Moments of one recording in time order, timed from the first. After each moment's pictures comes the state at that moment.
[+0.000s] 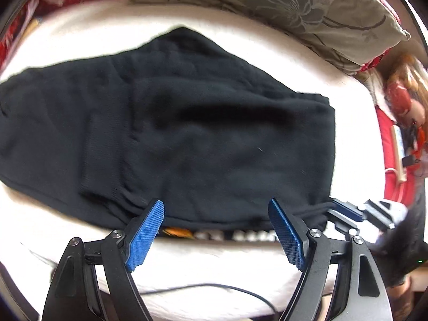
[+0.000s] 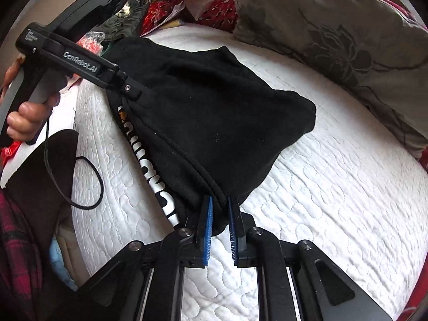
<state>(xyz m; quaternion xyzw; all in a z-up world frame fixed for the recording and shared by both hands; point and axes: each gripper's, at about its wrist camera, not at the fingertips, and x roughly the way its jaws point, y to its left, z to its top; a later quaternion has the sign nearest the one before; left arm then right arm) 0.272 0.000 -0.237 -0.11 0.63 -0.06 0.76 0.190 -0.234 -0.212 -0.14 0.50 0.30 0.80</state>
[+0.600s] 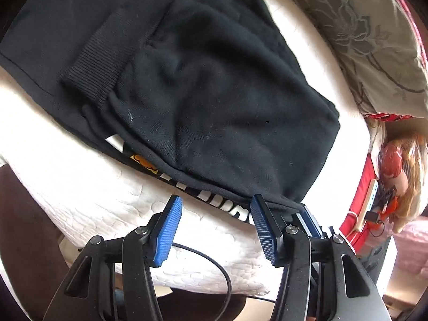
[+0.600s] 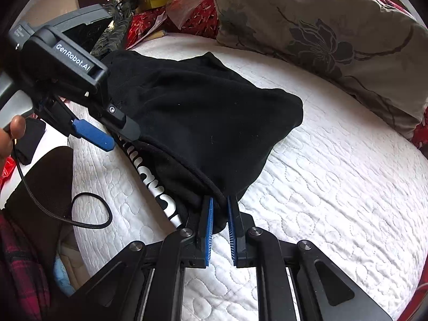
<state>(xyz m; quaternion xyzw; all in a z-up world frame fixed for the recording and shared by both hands) 0.256 0.020 -0.269 -0.32 0.68 0.02 0.65 0.190 -0.236 -0.209 -0.11 0.49 0.27 0.82</state>
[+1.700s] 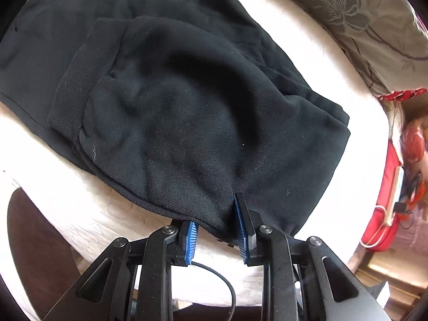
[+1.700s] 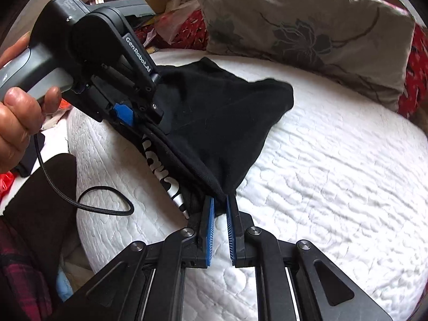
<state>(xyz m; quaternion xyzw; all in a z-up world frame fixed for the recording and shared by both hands) 0.275 -0.039 -0.268 -0.21 0.68 0.04 0.70 0.133 -0.246 -0.219 -0.05 0.47 0.23 0.85</state>
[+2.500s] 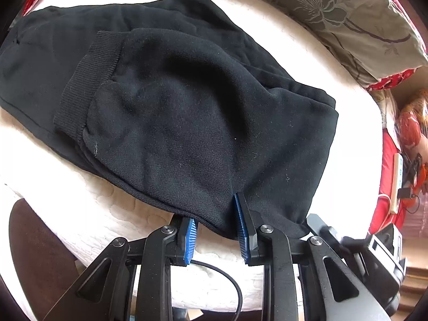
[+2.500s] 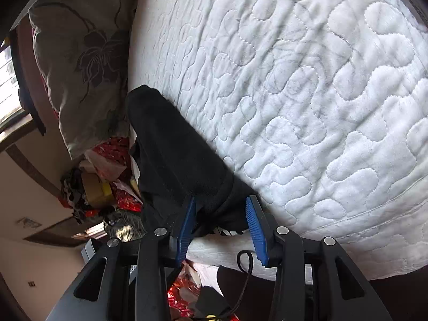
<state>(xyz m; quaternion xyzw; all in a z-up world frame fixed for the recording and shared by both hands) 0.252 -0.048 -0.264 -0.19 0.65 0.01 0.74 0.161 -0.314 -0.278 0.61 0.55 -0.01 0.57</state>
